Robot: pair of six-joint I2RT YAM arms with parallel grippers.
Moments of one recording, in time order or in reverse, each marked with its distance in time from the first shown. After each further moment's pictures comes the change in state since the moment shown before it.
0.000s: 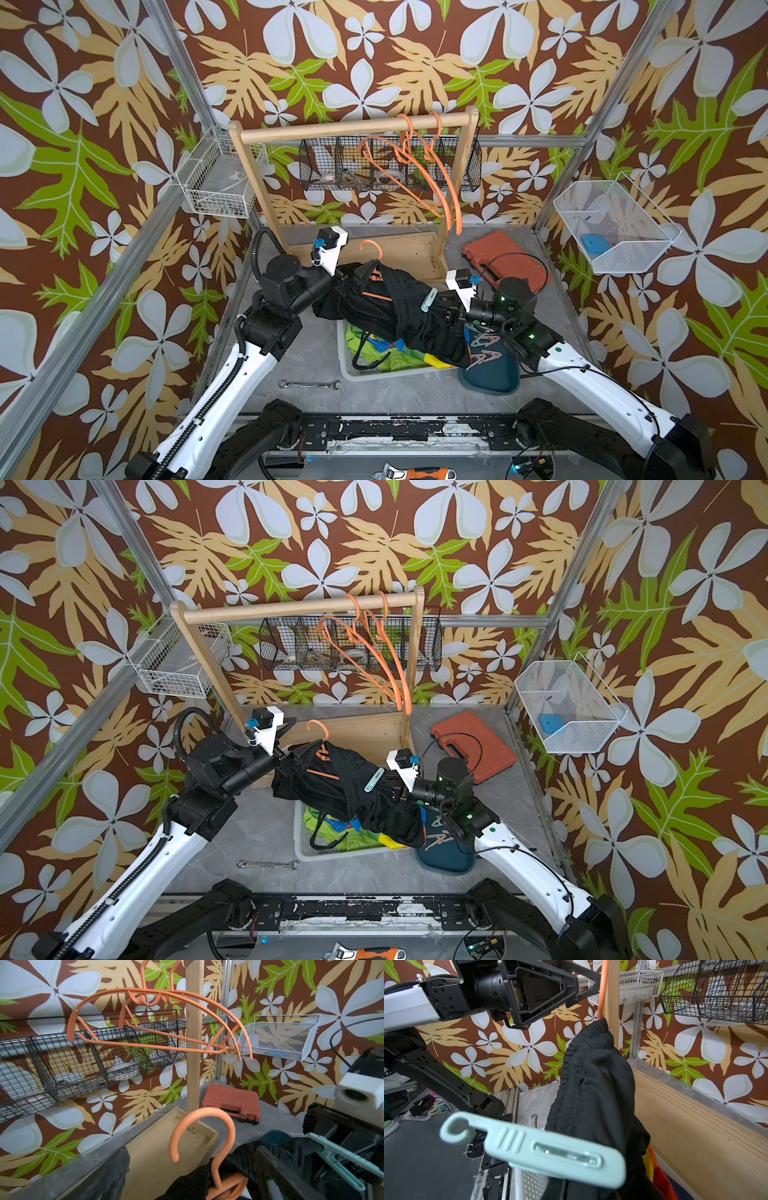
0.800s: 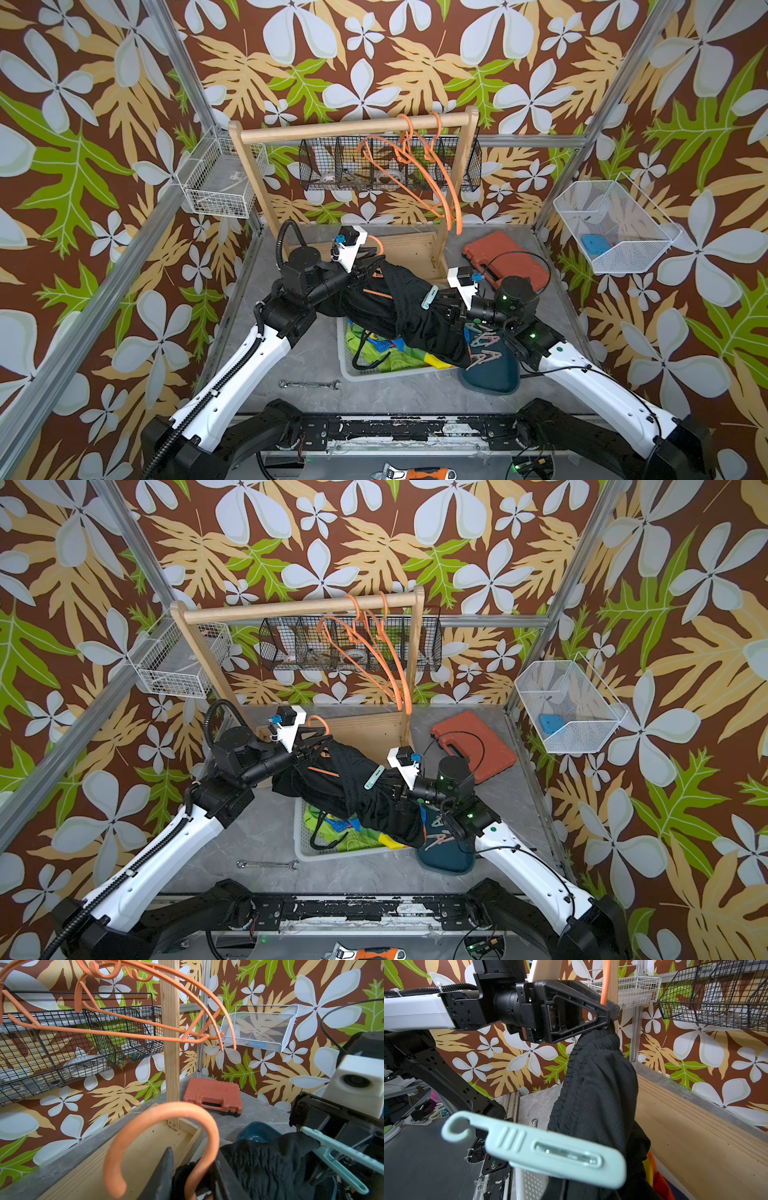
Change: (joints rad) left arm -0.054 0.116 0.031 0.041 0.051 0.002; right arm 0.001 0.005 0.017 0.012 0.000 0.022
